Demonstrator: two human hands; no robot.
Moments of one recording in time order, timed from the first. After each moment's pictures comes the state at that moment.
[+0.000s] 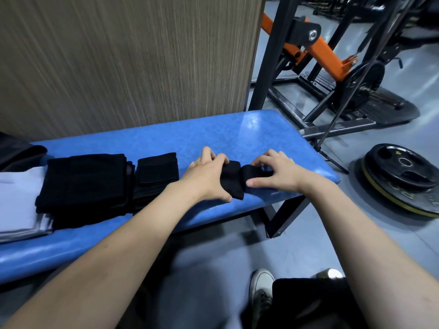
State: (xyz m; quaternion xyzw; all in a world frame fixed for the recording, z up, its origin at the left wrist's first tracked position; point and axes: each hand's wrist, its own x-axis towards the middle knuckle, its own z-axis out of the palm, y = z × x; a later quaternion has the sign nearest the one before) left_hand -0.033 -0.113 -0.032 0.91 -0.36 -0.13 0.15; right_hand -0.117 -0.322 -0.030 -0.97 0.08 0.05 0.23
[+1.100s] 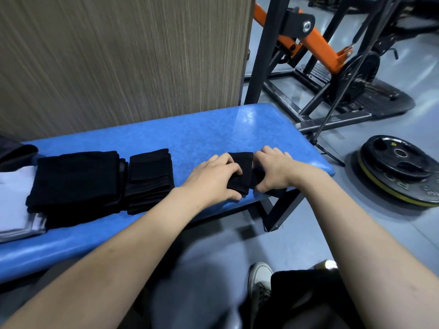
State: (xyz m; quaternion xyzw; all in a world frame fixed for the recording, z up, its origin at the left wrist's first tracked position) left_hand -0.050 -0.125 -0.043 0.88 -0.46 -0.07 0.14; right_hand -0.113 -0.316 -0.031 -0.99 0.09 0.10 0.06
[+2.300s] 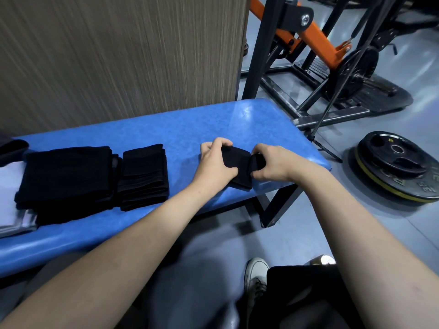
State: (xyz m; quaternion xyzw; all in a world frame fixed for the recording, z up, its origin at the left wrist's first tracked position) left_hand -0.058 -0.153 -0.052 0.84 -0.23 -0.12 0.47; right_hand -0.123 -0.319 -0.019 -0.97 0.13 0.08 0.17
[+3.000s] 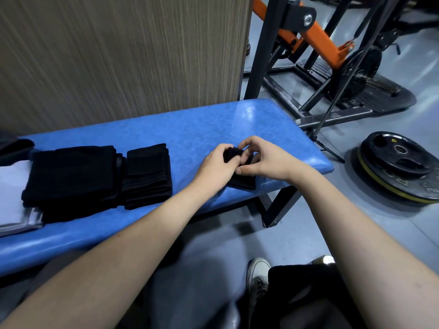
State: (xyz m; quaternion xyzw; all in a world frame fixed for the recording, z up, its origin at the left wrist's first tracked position) left_hand -0.054 -0.152 -0.053 0.83 -0.20 -0.16 0.49; right_hand -0.118 -0.306 -0.026 -0.90 0.08 0.03 0.44
